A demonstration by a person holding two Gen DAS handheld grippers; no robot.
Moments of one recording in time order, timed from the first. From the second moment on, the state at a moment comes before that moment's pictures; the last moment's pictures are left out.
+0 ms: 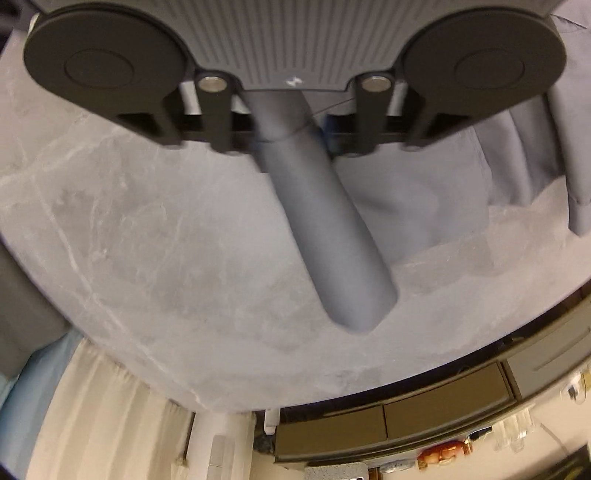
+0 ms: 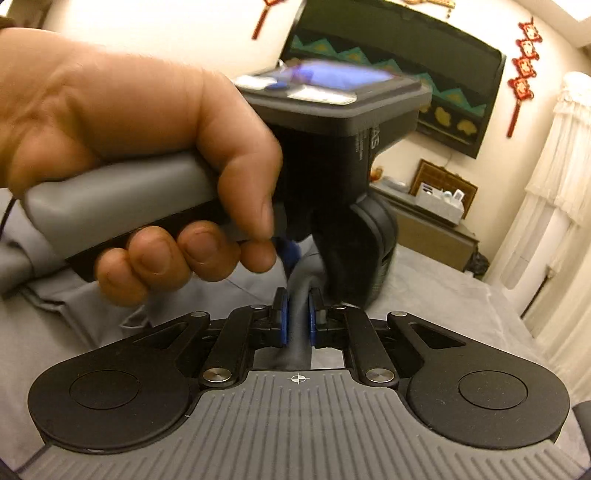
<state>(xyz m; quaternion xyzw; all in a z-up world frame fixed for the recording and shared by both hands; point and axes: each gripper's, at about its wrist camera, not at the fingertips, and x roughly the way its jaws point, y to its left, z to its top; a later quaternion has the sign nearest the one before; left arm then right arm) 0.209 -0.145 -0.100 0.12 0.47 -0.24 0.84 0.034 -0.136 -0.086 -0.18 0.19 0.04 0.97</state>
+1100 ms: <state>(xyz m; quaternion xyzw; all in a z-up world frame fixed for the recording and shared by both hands) 0.183 0.177 -0.107 -0.18 0.40 -0.20 0.88 0.077 0.014 -0.110 -0.44 0.21 0.12 0.87</state>
